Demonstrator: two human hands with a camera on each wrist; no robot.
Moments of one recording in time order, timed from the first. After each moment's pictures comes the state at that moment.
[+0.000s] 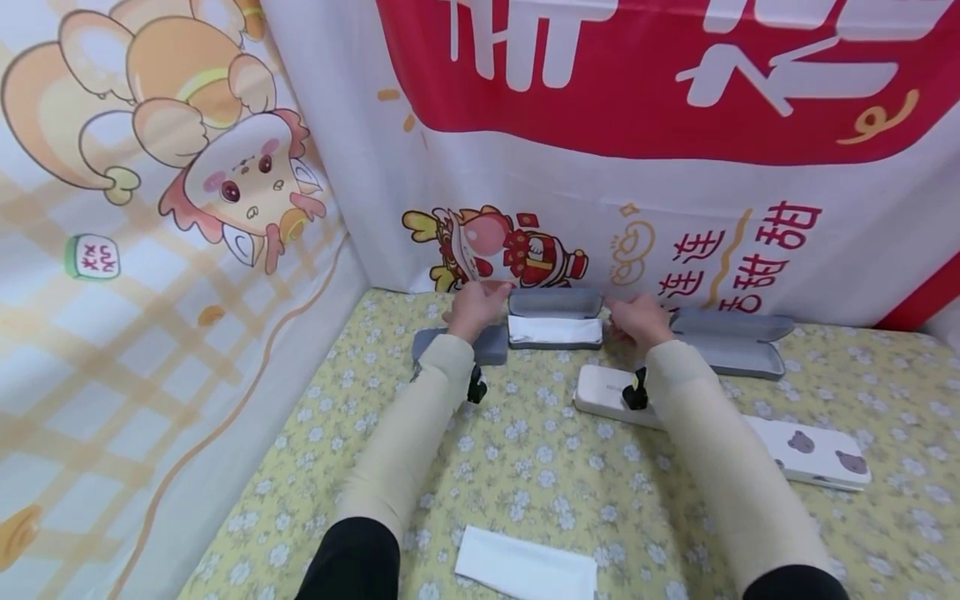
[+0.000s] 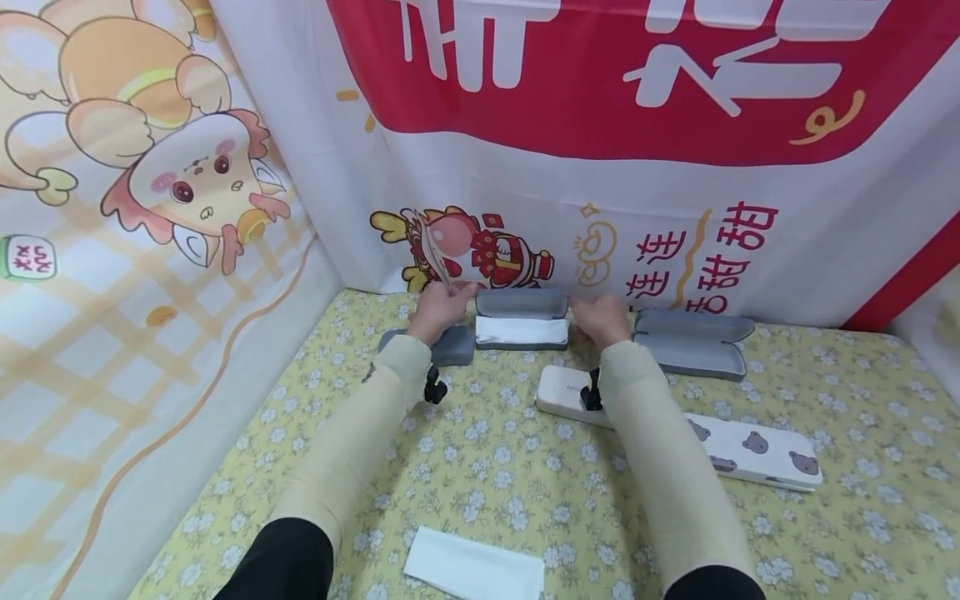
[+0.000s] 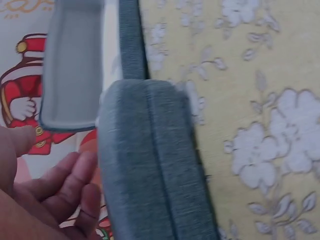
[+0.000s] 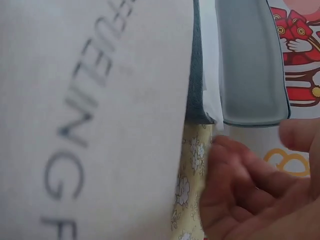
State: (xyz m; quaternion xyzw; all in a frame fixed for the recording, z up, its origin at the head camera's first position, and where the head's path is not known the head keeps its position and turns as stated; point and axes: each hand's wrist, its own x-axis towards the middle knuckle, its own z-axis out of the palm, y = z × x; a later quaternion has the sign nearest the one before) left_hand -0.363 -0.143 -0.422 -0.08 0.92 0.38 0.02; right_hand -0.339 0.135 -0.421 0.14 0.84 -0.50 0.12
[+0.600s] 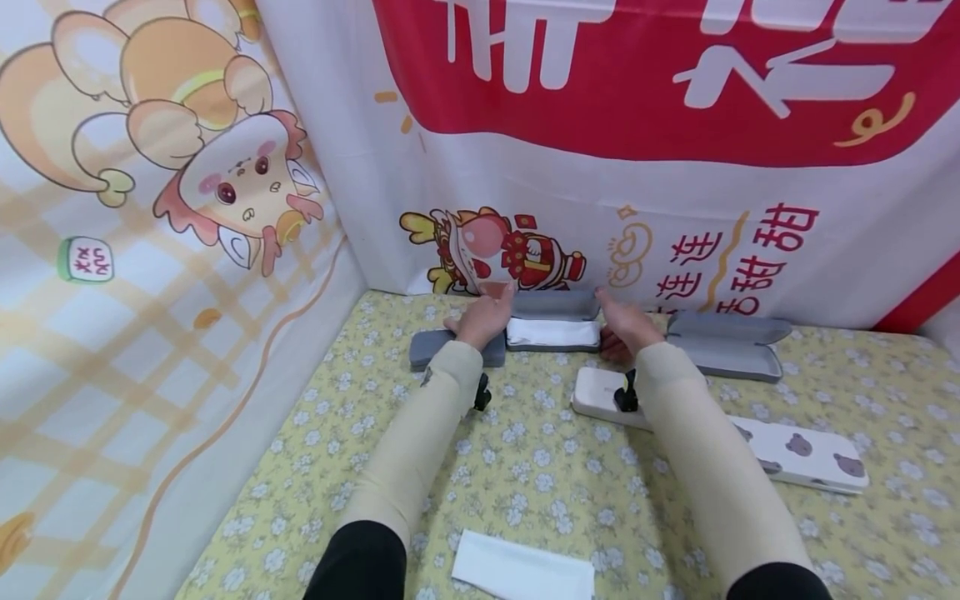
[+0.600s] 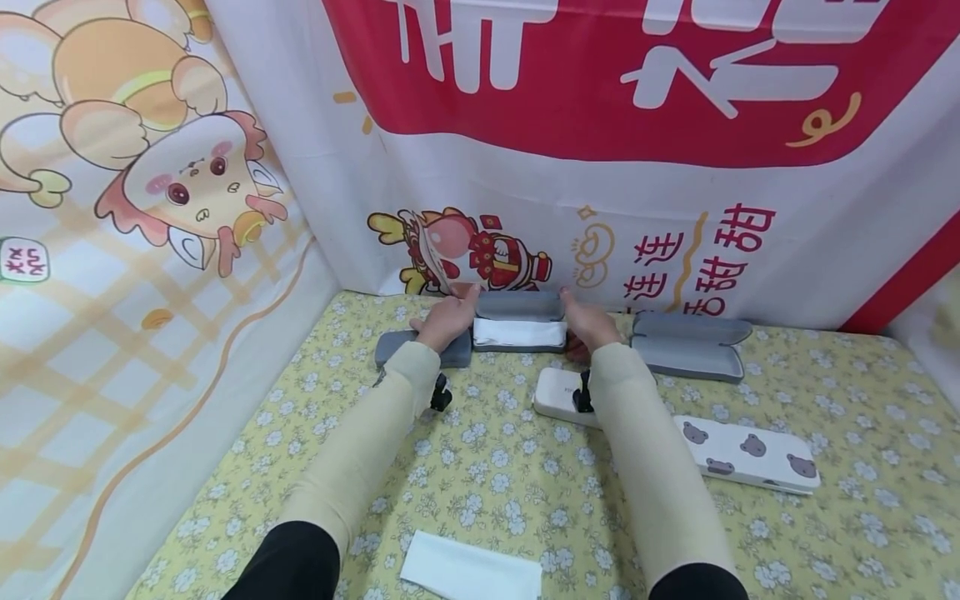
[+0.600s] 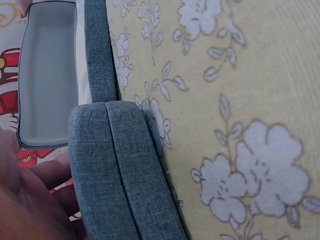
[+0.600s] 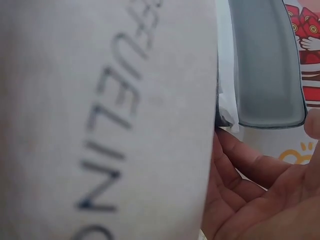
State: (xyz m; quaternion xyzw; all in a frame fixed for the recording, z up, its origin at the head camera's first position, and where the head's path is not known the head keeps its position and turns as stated) left_hand -0.360 -0.127 -0.434 -0.07 0.94 0.31 0.08; right_hand -0.344 0.126 -0.422 0.19 0.82 -0.50 0.21
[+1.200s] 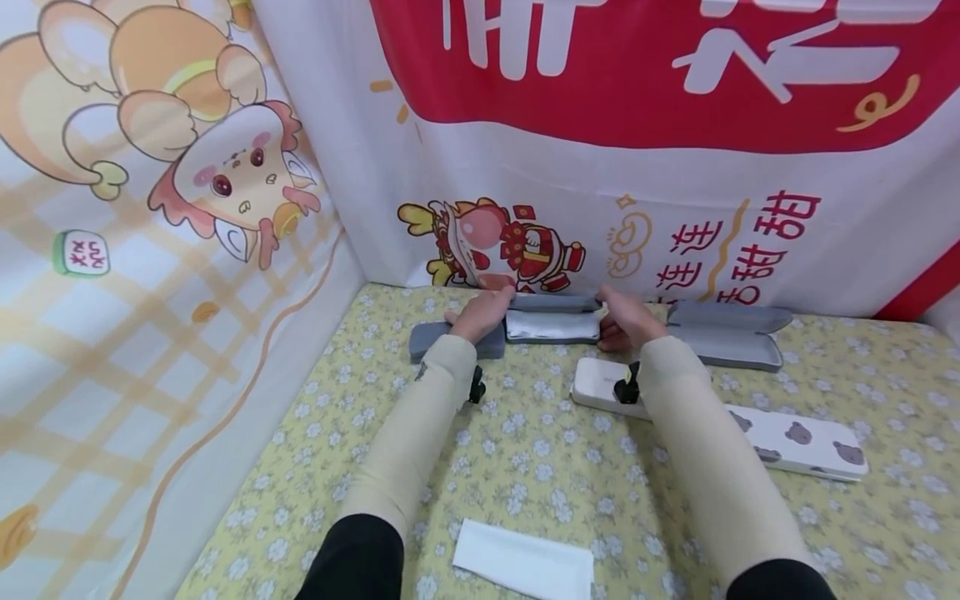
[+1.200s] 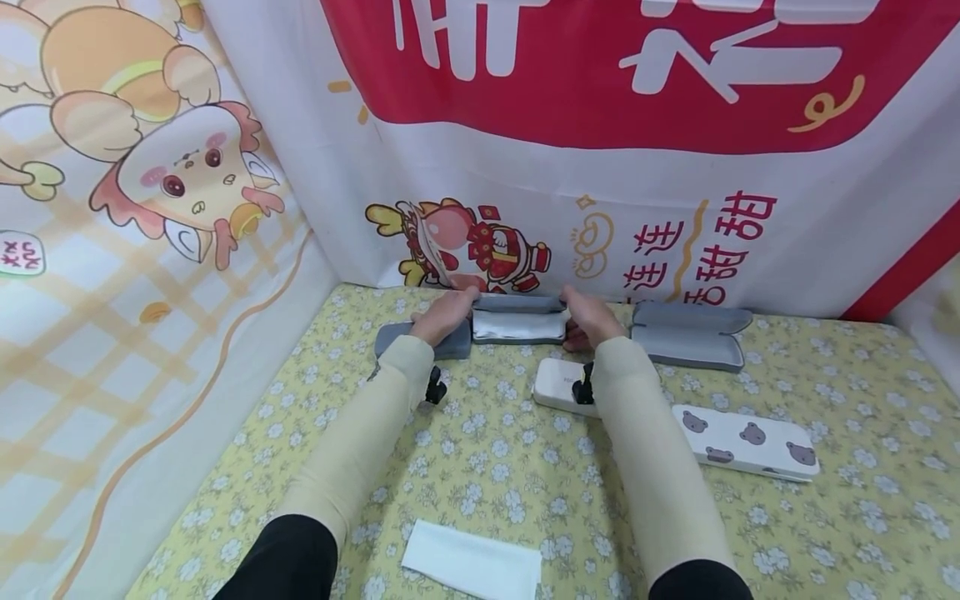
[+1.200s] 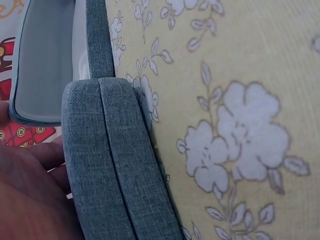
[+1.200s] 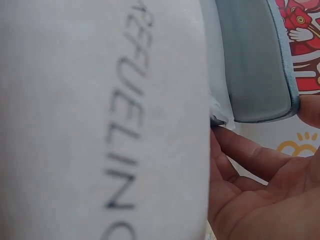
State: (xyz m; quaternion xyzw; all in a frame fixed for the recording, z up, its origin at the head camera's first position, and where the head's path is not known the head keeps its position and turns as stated) left_hand -0.363 -0.140 -0.427 -0.01 0.92 0.35 0.18; right_hand -0.344 0.129 -0.420 0.19 0.77 -0.56 0.23
